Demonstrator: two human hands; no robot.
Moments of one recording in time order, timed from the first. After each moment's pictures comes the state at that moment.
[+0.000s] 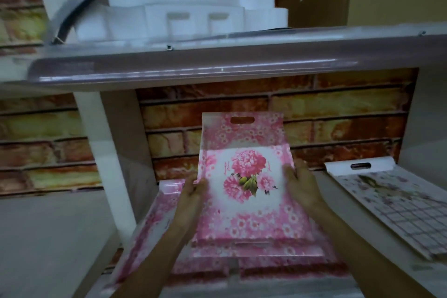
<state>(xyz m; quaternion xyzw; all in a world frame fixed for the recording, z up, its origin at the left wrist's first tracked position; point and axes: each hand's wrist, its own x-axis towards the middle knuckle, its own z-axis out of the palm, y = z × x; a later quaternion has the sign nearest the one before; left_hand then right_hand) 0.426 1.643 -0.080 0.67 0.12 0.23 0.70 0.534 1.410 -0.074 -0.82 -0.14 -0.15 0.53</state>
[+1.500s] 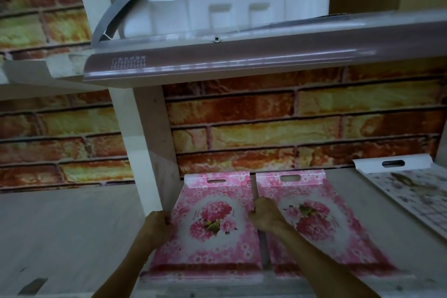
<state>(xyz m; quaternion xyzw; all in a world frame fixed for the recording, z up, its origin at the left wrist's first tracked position) 0.373 1.800 -0.131 0.94 0.25 0.08 0.21 0.501 1.549 -0.137 -0.92 -0.20 0.04 0.32</state>
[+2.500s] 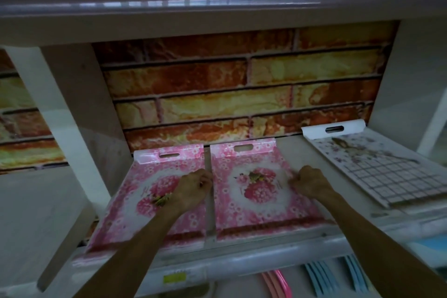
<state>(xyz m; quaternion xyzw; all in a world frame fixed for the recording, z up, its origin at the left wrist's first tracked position) 0.457 1.631 -0.135 0.96 -0.02 0.12 0.25 0.550 1.329 -0.146 -0.97 0.01 0.05 0.25</state>
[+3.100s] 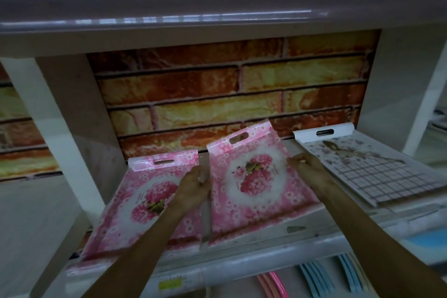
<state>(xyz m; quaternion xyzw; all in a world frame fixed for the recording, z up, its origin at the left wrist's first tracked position) 0.455 1.609 -0.123 0.91 0.06 0.12 0.40 0.520 1.329 -0.102 -0.77 0.01 -0.04 0.63</state>
